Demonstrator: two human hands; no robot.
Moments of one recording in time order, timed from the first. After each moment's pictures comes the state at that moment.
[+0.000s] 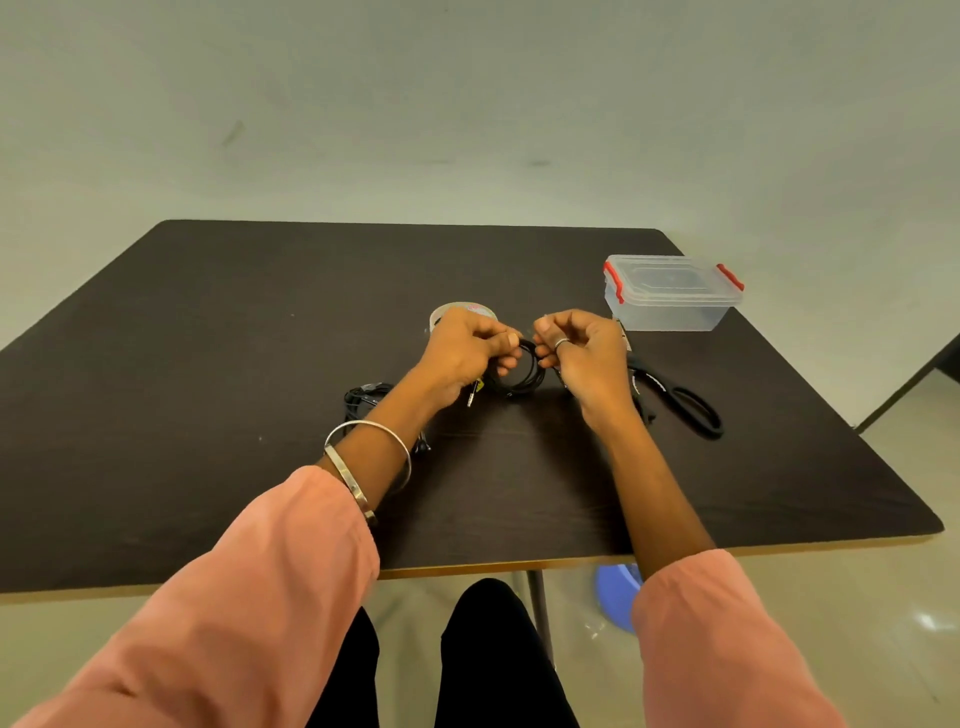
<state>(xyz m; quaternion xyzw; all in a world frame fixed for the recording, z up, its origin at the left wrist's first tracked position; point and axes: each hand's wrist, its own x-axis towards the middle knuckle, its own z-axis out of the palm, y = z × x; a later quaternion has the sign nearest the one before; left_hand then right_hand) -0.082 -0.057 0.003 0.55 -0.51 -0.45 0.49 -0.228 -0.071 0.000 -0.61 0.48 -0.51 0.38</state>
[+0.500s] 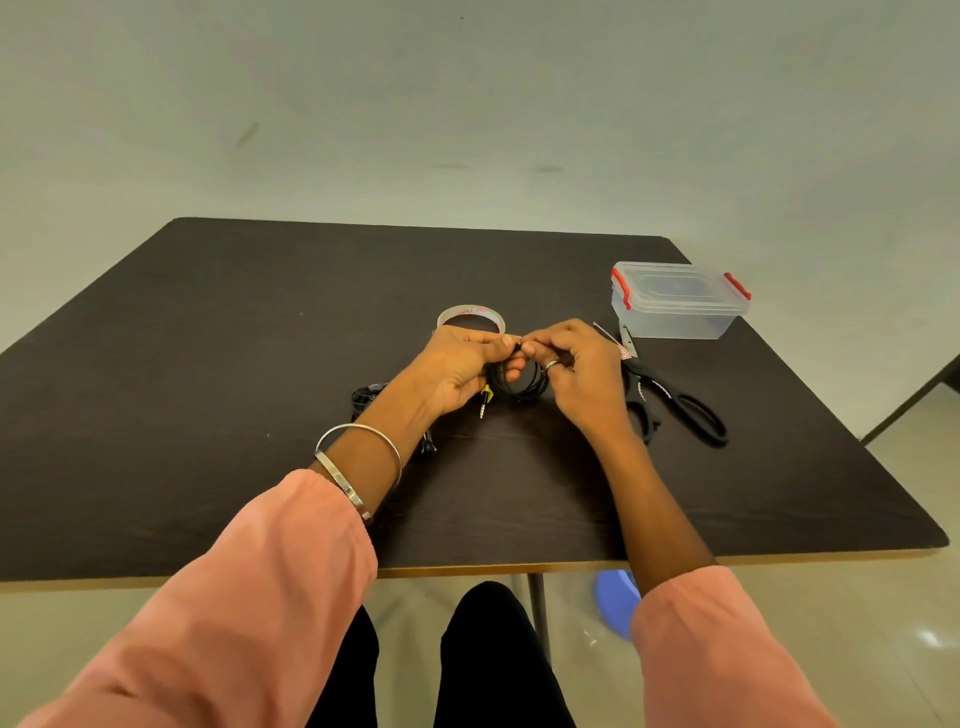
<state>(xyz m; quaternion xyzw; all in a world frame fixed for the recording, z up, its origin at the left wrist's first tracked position) -0.076 -0.047 0.009 0.47 -0.33 -0.62 0.54 -0.229 -0.070 -0.012 -0.77 0.40 -0.46 0.17</state>
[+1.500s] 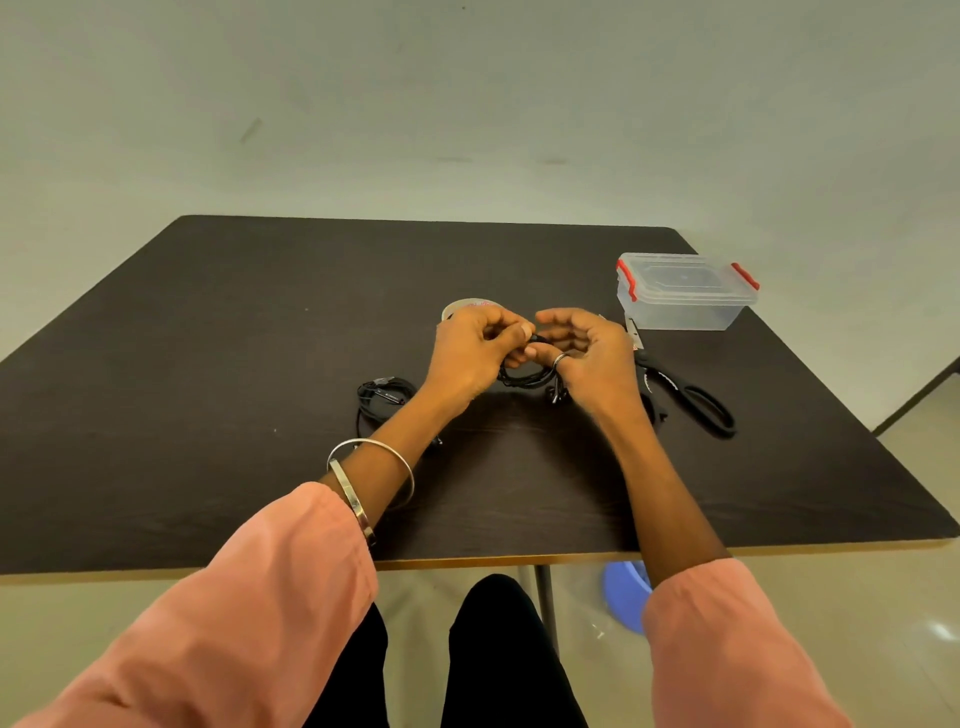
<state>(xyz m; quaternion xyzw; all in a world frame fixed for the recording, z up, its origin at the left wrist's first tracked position) -0.083 -0.036 0.004 0.53 -0.58 -0.32 0.54 -0.229 -0.065 -0.004 -0.70 0.41 -0.48 0.32</state>
